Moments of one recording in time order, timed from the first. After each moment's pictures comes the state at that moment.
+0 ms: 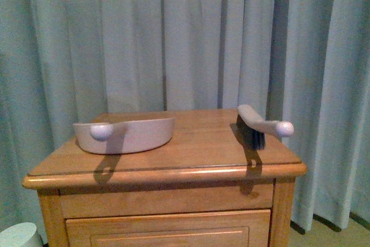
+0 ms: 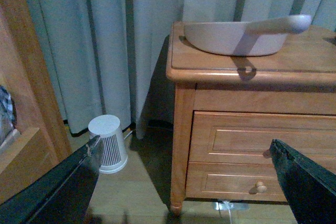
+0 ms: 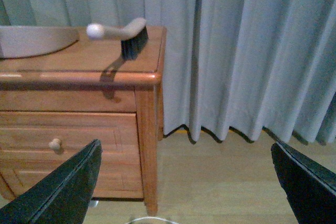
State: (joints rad) left arm 0.00 0.00 0.01 -0.01 0.00 0.00; right arm 0.00 0.00 0.02 0.00 0.00 0.00
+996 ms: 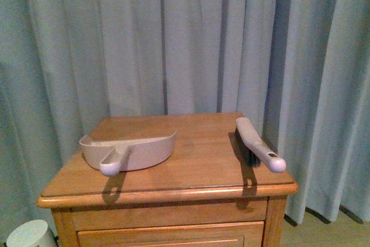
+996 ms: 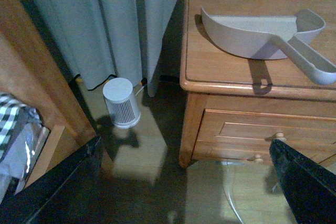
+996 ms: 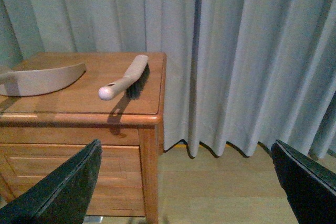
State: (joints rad) left arm 0.06 0.81 0.46 -0.02 0.02 0.01; right arm 0.00 0.00 0.02 0.00 0.00 0.00
